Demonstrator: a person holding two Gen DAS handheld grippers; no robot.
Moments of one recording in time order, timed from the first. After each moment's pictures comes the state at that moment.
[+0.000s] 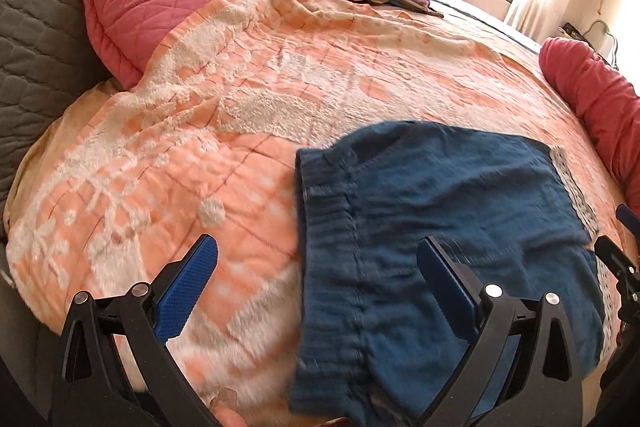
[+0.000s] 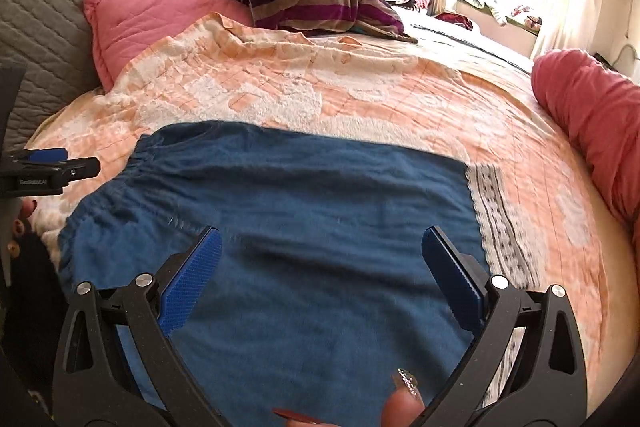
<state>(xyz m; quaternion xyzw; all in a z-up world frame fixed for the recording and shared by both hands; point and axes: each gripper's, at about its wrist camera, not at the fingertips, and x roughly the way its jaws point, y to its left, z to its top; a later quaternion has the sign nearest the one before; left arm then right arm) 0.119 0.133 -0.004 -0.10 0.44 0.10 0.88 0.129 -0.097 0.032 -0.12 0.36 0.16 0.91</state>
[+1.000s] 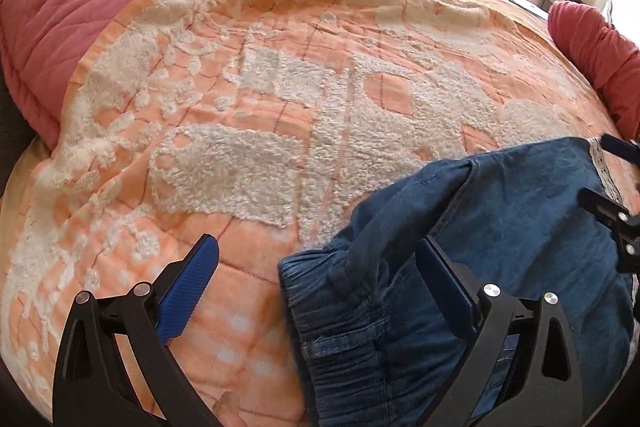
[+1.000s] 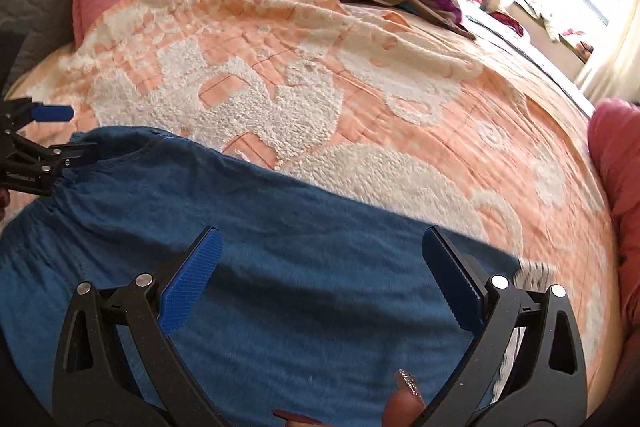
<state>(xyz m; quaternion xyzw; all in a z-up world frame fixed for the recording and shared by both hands) 0.239 0.150 -0.049 -0.05 0.49 0.07 0.87 0.270 -0.040 -0.012 -0.22 0.41 0.21 0.86</state>
